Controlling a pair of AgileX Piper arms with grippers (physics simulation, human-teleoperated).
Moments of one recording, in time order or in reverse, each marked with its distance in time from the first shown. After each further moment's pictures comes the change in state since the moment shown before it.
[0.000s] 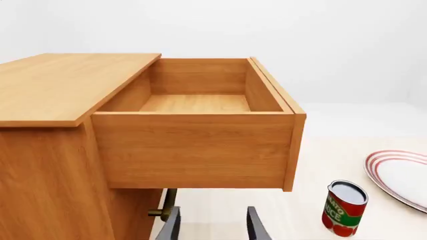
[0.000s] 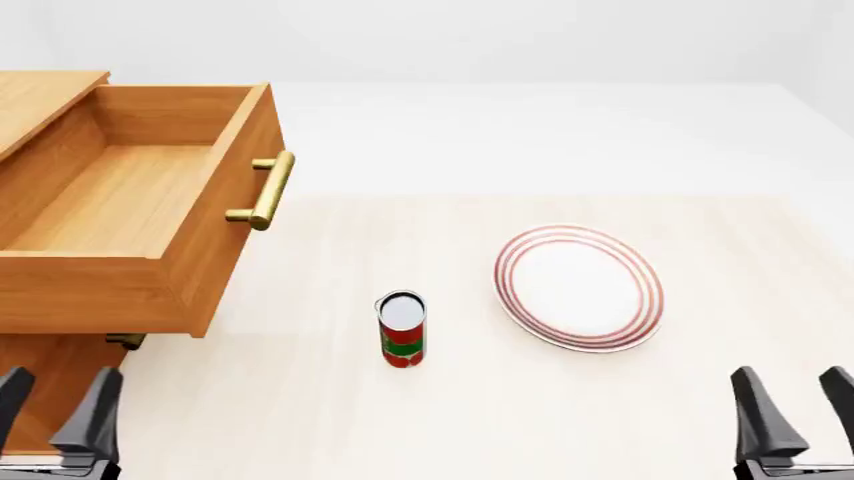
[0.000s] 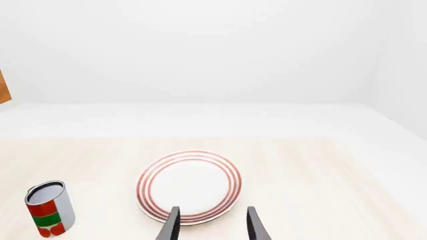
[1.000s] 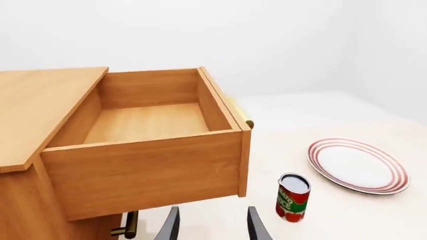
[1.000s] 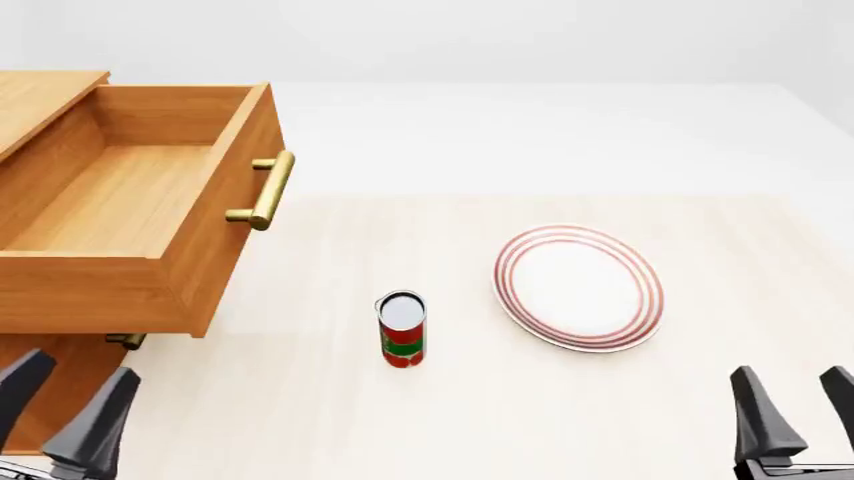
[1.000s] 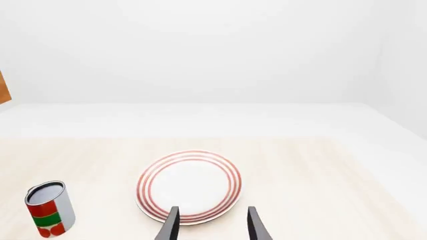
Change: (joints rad) left arm -0.209 -0.002 -0.143 0.161 -0.001; right arm 0.000 0.003 -0.001 -0.001 0.001
